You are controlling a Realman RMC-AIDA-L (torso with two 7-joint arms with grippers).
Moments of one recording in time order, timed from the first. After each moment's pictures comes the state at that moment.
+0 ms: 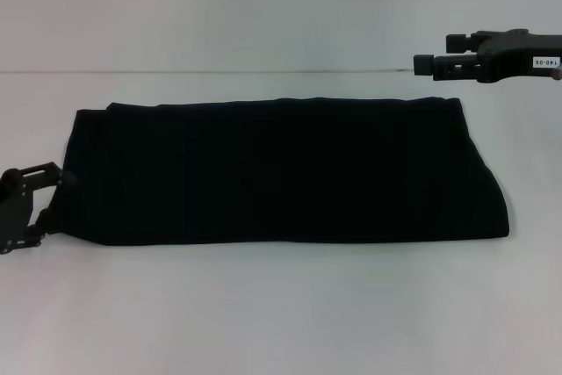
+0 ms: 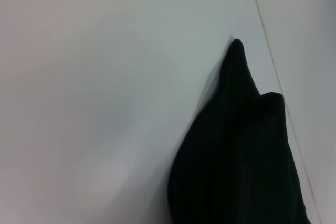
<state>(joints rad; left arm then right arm) -0.58 -2.00 0.08 0.65 2.56 1.35 -2.75 0.82 1.95 -0.51 -0.63 -2.18 -1.37 1.73</state>
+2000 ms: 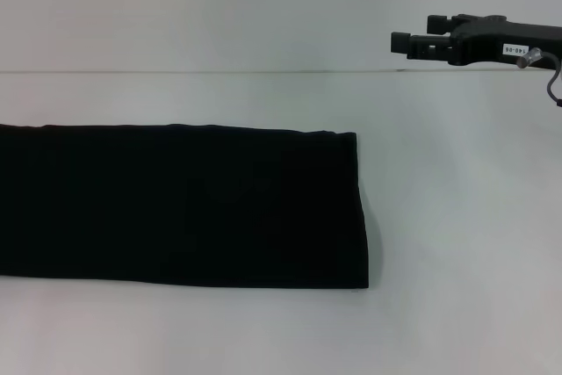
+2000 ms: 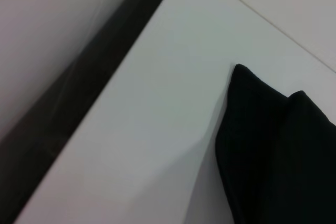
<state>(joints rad) -0.46 -1.96 0.07 0.94 2.71 1.34 -2.38 0.83 2.01 -0.52 -0.62 -2.09 -1.24 1.69</state>
